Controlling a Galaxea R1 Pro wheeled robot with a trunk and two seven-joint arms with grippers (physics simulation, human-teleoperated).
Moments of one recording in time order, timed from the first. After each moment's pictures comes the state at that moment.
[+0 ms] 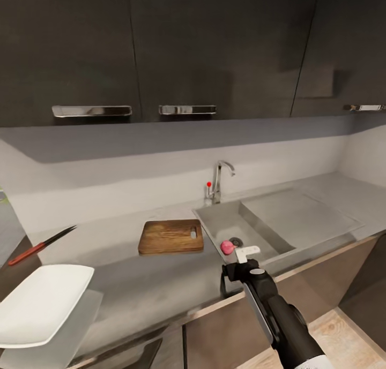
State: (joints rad) left arm 0.01 -0.03 0.13 -0.05 0.00 -0.02 -0.01; right arm -0.44 0.04 0.23 -1.24 -0.01 0.71 -0.13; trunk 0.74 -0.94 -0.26
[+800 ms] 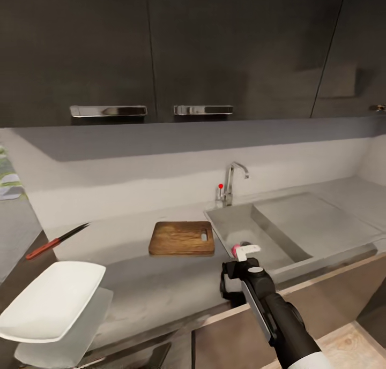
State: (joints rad) left arm 0.01 -0.03 0.13 -0.05 0.00 -0.02 -0.01; right arm -0.45 0.05 0.23 -1.23 -0.01 0.71 -0.17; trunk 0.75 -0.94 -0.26
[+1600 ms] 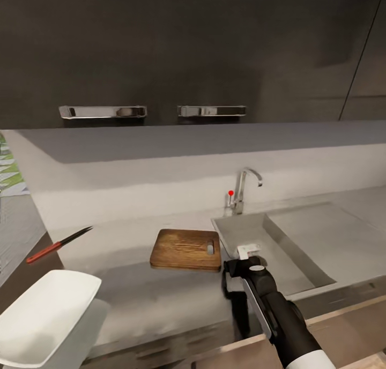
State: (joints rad) left arm 0.01 -0.03 0.13 -0.05 0.00 -0.02 -0.01; right arm -0.46 0.05 0.21 -1.22 -0.01 0.71 -0.17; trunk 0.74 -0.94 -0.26
